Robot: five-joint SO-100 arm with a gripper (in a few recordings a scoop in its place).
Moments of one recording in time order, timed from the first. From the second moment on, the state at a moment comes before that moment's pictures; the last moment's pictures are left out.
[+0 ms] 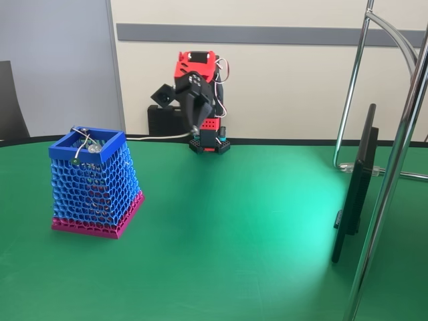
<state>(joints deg) 6.5 79.7 60.3 48.2 41.6</state>
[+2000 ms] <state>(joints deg) 36.9 94.4 81.3 28.7 60.6</state>
